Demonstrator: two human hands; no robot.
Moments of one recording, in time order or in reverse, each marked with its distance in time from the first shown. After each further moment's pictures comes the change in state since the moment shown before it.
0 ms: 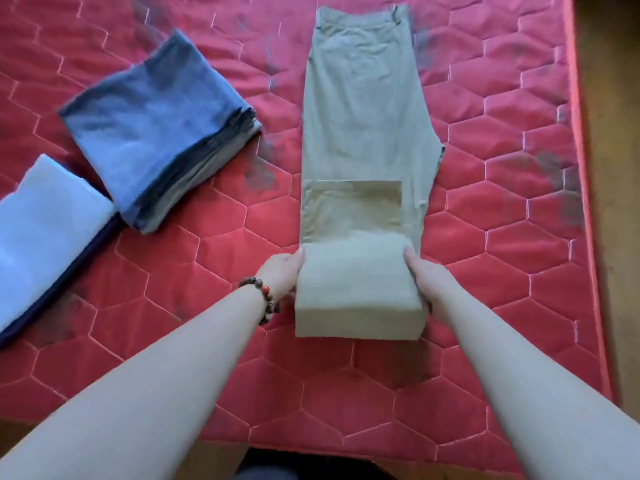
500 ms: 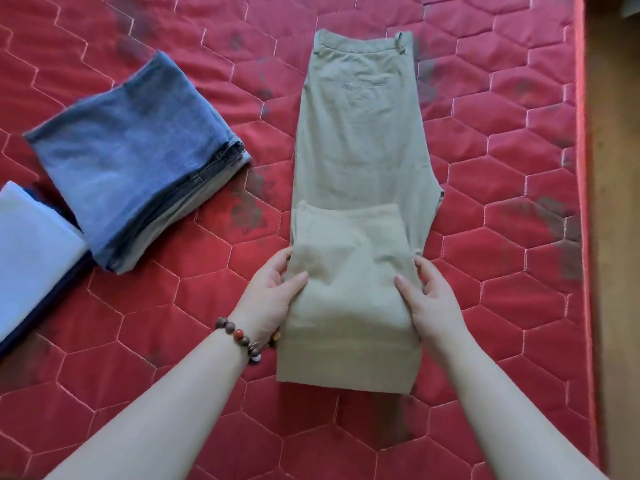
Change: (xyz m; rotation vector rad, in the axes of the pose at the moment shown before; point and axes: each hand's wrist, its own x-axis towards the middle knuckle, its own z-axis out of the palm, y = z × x) left_hand 0.005 0.047 -0.016 -0.820 -0.118 0.207; right_hand 0.008 -0.046 -0.010 0.271 -0.029 -0.320
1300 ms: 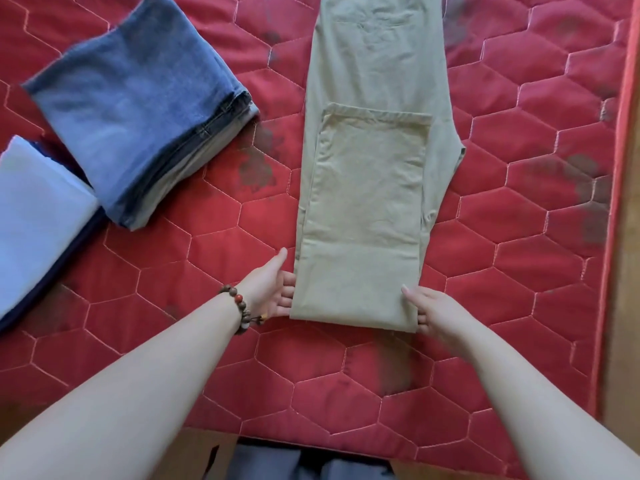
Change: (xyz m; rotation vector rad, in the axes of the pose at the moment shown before) left_hand 0.006 -0.049 -0.044 0.032 -0.036 -0.769; right_hand -0.017 0.055 -0.028 -0.082 -0.286 0.559
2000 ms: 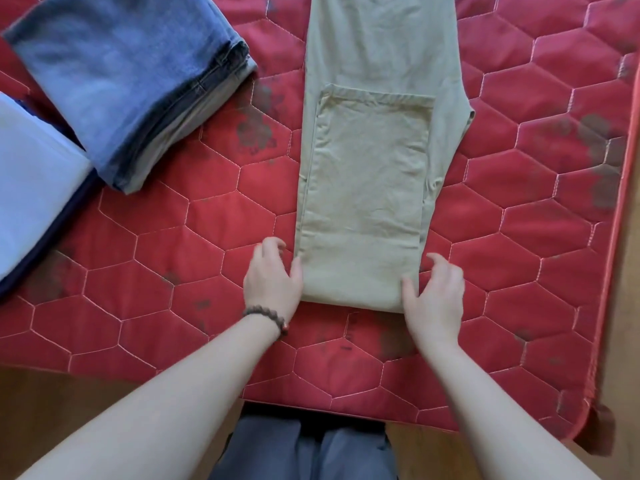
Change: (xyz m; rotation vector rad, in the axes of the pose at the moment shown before) left_hand 0.001 -0.068 0.026 0.795 0.954 0.758; right_hand -0.009 0.054 0.045 -0.646 0.845 -0.479
